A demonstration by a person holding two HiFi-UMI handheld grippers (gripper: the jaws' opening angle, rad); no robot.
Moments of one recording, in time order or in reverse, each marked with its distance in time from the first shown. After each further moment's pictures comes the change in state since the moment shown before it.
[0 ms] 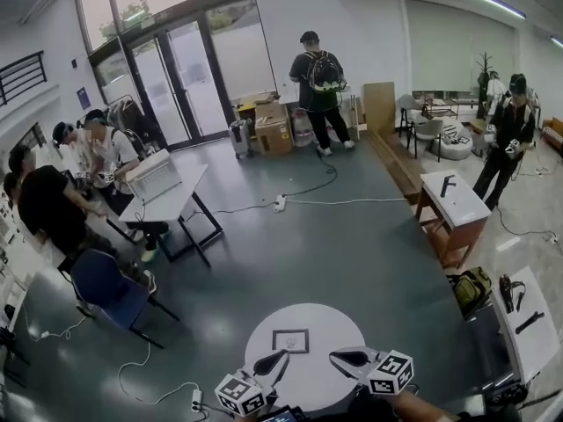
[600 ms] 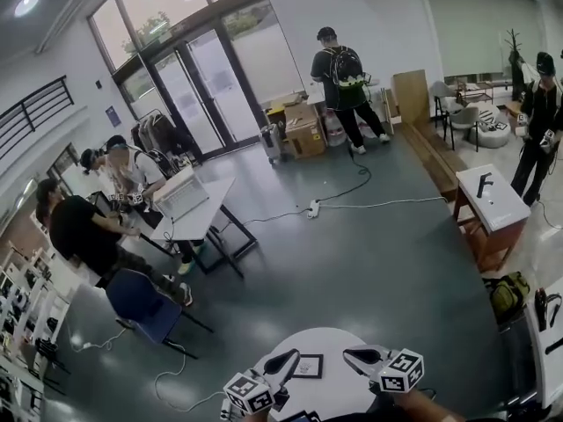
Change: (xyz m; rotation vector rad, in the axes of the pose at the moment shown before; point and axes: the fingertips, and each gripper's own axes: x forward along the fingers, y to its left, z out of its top) left arm 0.115 0.035 0.060 -0.009 0.038 0.089; right arm 0.003 -0.131 0.062 0.078 -0.071 0.090
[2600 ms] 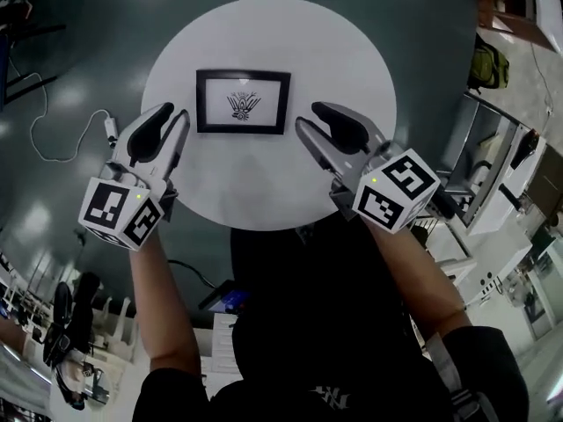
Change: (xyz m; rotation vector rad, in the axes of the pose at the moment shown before) left arm -0.029 0.302 -0.364 -0.257 0.446 0.160; right arm 0.185 -0.147 -0.326 0.382 0.404 -0.319
